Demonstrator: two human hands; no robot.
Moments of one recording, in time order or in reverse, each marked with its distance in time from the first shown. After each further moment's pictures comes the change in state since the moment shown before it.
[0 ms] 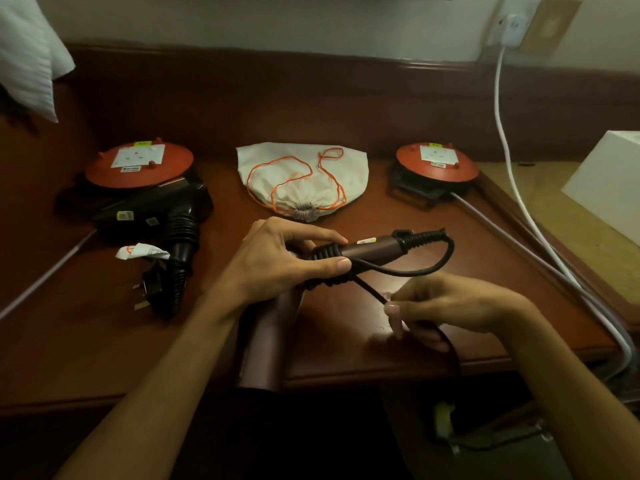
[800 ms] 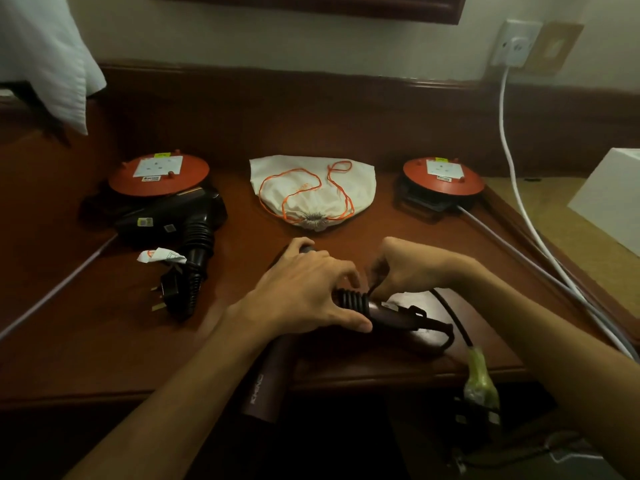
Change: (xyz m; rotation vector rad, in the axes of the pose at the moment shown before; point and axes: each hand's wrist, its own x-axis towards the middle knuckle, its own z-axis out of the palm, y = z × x) left_hand -0.006 0.029 0.023 0.785 -0.287 0.015; right_hand 0.061 -0.042 -0.018 -0.521 0.119 -0.068
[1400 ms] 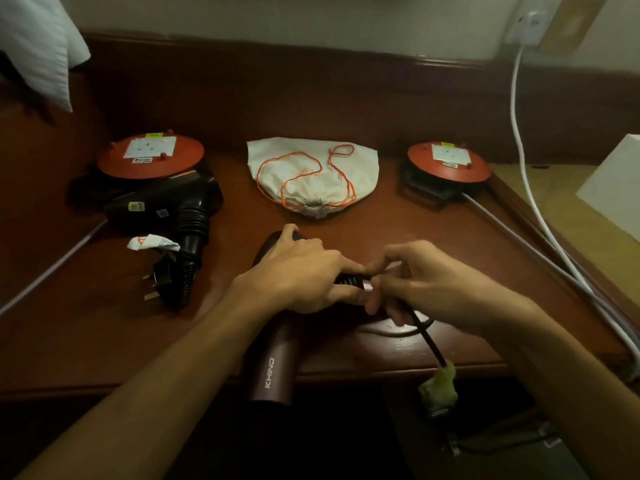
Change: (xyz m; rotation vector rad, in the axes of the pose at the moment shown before) left_hand 0.018 -0.005 -0.005 0.153 -0.229 -0.021; right_hand -0.055 -0.045 0.027 0.553 0.228 0.114
